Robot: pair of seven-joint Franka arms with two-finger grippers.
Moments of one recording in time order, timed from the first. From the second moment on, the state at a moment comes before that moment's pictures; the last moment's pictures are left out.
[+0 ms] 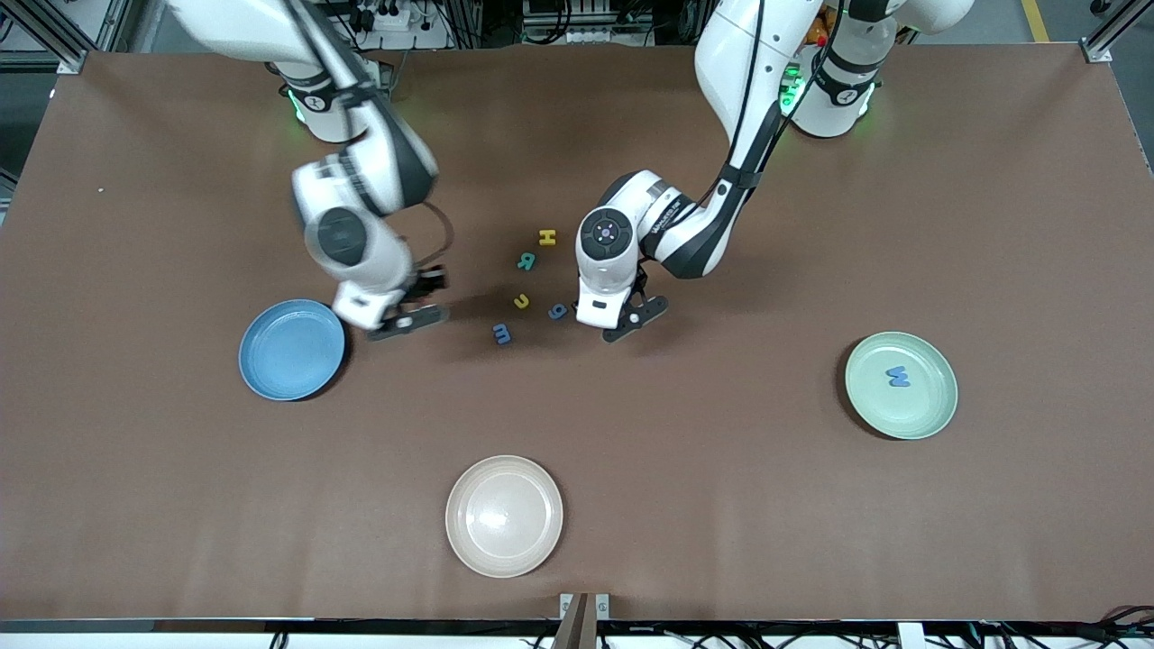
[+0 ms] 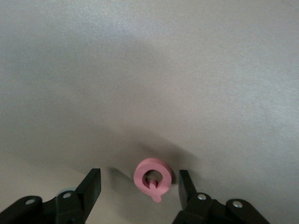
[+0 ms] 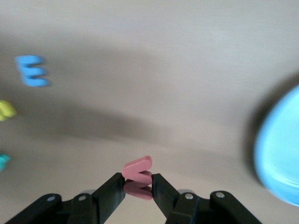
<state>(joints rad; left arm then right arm) -0.87 0.73 0.08 -1.66 -0.12 2.28 -1.26 0.31 0.27 0.05 -2.10 0.04 2.16 0.01</state>
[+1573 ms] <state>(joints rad) -0.86 0.72 0.08 -1.65 -0.11 2.36 -1.27 -0.06 0.41 0.06 -2.02 0.04 2.23 -0.13</state>
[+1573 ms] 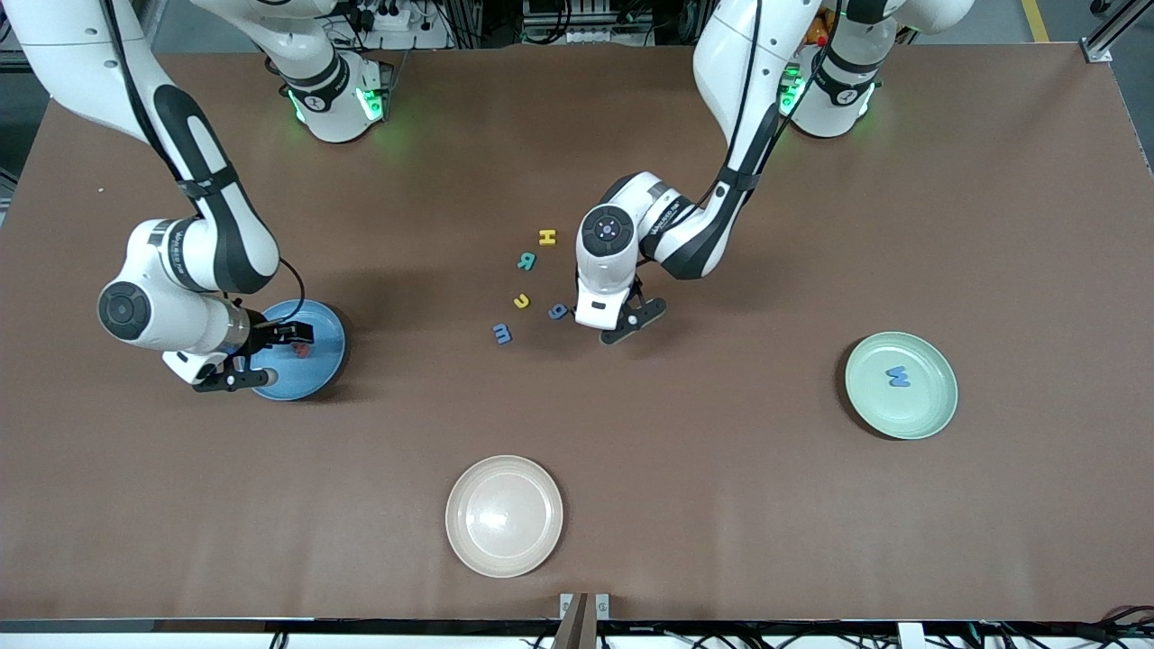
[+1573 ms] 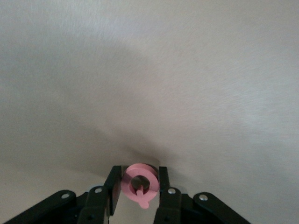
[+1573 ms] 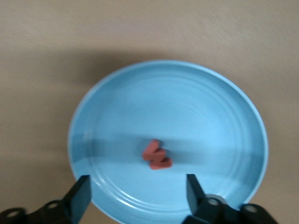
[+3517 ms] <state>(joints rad) 0.17 0.60 -0.09 -1.70 0.02 2.10 0.43 0.55 0.64 0.07 -1.81 0.00 2.40 0.60</state>
